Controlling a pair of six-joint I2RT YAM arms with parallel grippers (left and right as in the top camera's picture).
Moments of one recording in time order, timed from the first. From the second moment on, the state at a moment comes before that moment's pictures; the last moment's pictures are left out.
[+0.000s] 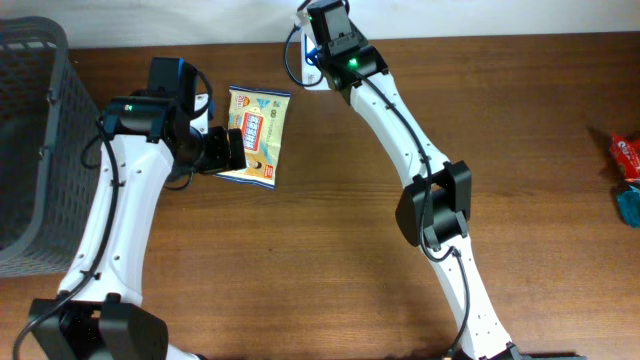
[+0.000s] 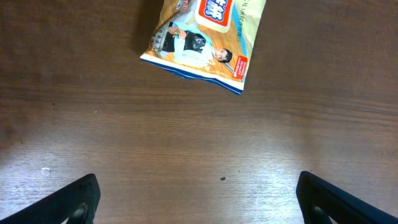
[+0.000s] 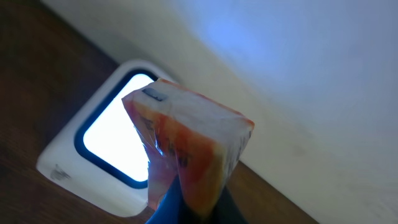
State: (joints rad) left arm -0.09 1.68 1.63 -1.25 0.08 -0.22; right arm 0.43 2.66 2.65 -0.65 0.35 -0.48
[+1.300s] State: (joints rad) left arm -0.09 1.68 1.63 -1.25 0.08 -0.22; right arm -0.67 2.44 2.49 -1.44 0.23 0.33
